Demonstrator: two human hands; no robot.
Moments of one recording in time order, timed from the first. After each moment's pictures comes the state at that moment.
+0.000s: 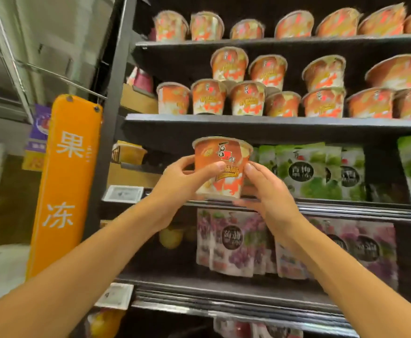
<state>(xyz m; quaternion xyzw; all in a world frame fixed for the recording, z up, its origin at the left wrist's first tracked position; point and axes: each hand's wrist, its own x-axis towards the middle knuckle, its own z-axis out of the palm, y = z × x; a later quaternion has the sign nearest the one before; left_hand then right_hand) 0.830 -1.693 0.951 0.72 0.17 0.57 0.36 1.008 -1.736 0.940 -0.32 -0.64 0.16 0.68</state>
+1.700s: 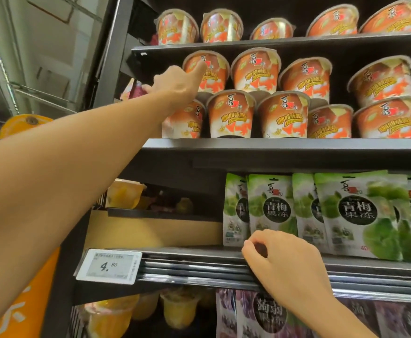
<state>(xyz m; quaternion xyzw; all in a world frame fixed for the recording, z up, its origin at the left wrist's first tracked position) 0.826 -1.553 1.222 0.65 0.36 0.67 -0.03 1.003 -1.626 0.955 -0.60 -0.58 -0.37 0.41</state>
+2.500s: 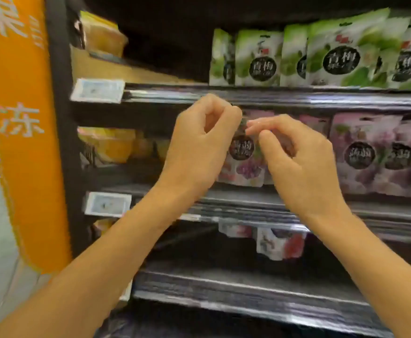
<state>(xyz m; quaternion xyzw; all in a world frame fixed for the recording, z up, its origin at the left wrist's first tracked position) 0.870 -1.686 0.853 0.73 0.11 0.64 0.23 1.008 -1.736 0.835 -0.44 -0.65 -0.15 0.60</state>
